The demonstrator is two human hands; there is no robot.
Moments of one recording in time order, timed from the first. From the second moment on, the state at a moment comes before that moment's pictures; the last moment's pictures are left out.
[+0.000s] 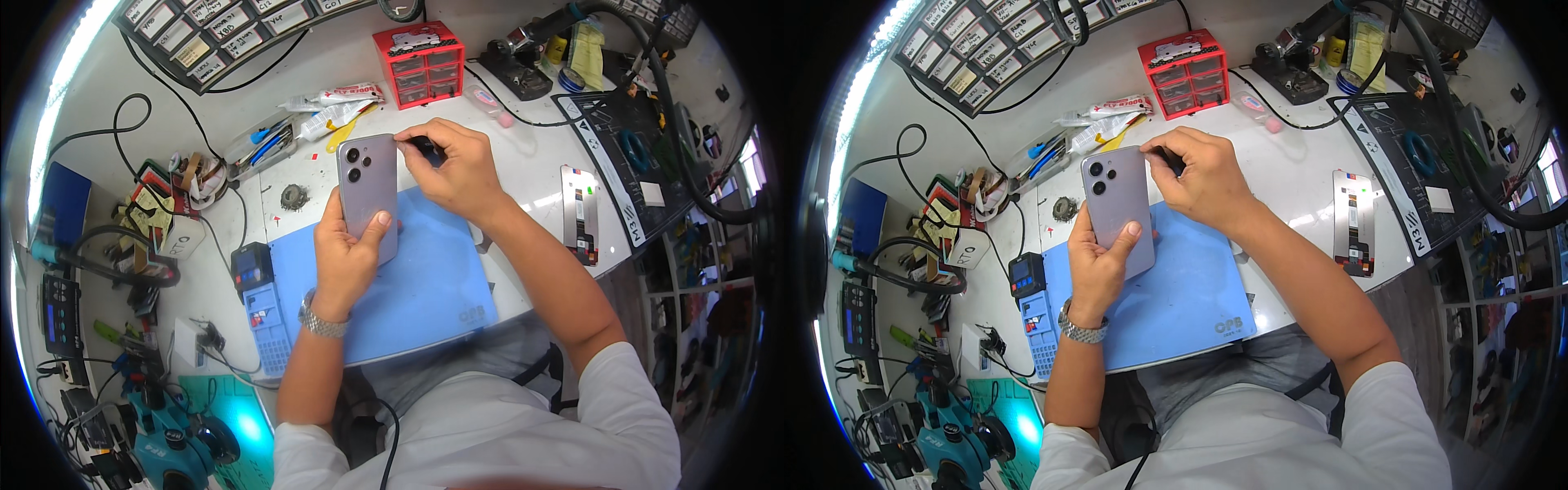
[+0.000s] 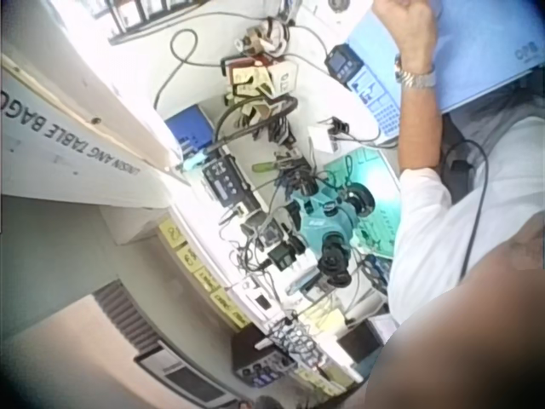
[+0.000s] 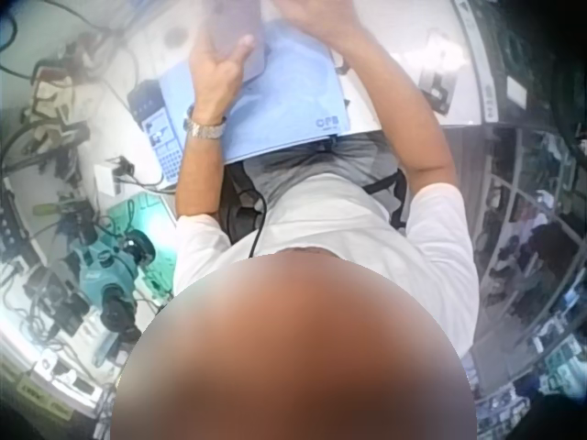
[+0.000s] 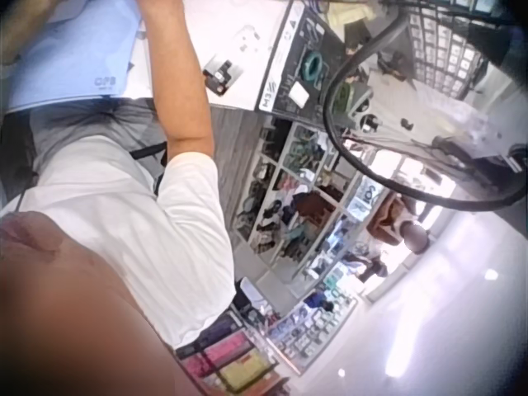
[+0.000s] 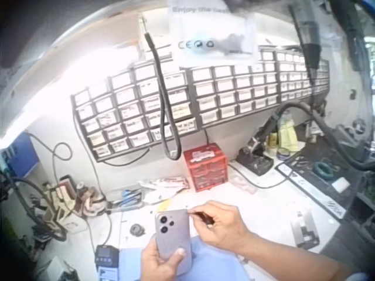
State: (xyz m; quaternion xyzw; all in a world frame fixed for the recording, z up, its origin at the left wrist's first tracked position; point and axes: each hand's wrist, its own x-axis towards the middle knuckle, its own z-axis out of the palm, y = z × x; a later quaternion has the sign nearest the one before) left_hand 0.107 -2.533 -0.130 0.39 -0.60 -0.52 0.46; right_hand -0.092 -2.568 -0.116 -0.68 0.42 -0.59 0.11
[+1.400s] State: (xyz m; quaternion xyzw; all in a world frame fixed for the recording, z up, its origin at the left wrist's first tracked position) left_hand 0.123 -2.553 -0.116 0.29 -0.38 -0.63 0.61; right_hand -0.146 -2.522 -0.097 -0.74 0.63 -0.03 0.25
